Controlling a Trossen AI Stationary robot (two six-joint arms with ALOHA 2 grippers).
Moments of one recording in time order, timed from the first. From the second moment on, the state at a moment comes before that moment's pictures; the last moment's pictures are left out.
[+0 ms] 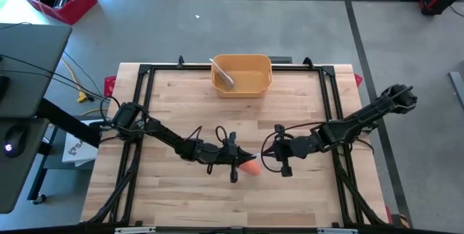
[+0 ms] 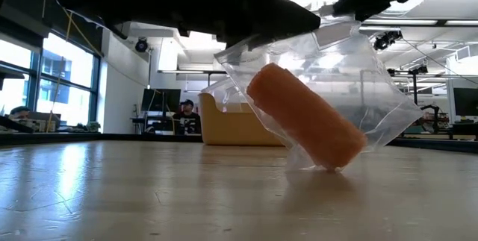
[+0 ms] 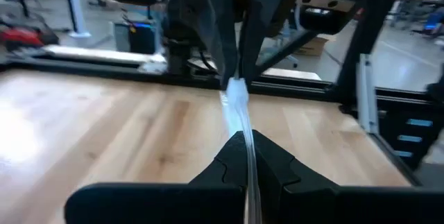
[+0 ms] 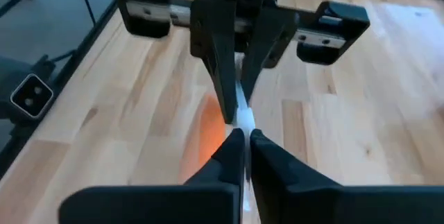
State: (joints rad) left arm -0.33 1.96 0.94 0.92 -0.36 -0.15; right arm 0.44 1.26 0.76 -0.10 0.28 0.13
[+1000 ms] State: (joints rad) left arm -0.29 1.99 1.05 0.97 -0.35 0.20; right arm 0.46 1.20 0.81 -0.18 0.38 0.18
